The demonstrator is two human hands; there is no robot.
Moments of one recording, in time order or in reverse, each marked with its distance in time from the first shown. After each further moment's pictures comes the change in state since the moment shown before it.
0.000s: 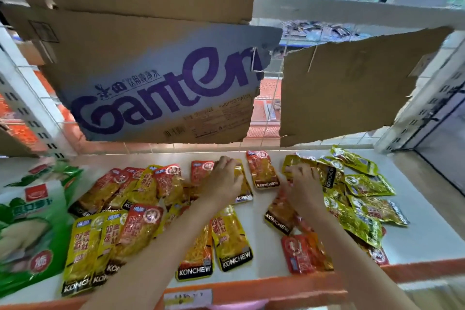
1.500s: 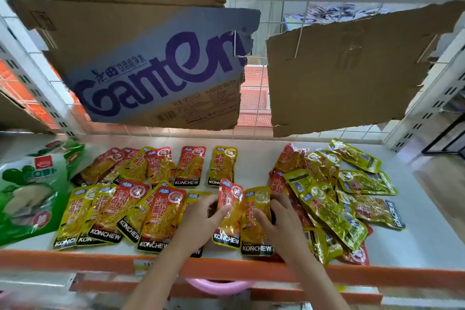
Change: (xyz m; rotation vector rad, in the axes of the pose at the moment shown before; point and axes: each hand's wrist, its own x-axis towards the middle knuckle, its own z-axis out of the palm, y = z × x) left_hand -0.104 0.043 0.017 -0.301 -0.040 -0.260; right_hand -0.083 0.026 0.005 0.546 -0.146 -0.186
